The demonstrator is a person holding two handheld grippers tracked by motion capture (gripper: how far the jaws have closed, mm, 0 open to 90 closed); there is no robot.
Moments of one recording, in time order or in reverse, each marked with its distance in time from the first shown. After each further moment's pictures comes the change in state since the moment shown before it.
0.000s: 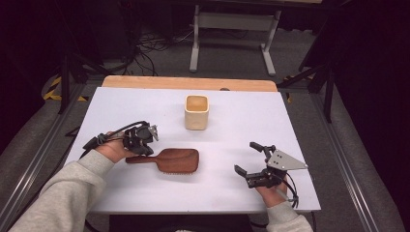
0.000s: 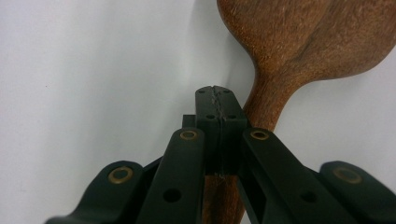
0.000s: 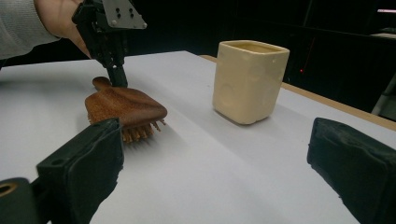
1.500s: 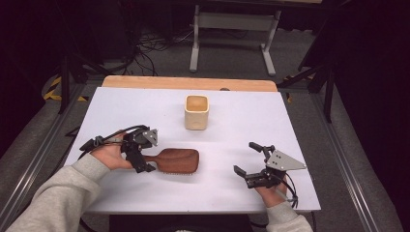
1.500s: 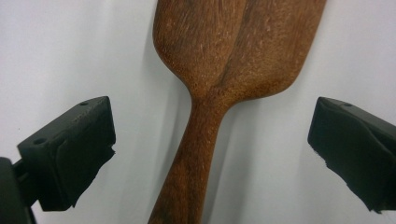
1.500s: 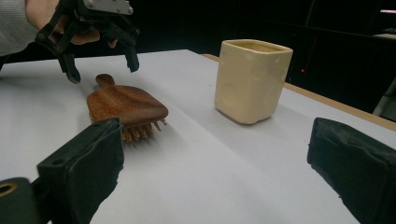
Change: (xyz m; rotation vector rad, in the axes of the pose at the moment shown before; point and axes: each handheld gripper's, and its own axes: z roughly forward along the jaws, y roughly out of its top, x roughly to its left) left arm -0.020 -0.003 -0.006 -0.129 -0.037 0.089; right arm 0.001 0.000 0.002 0.005 0.007 -0.010
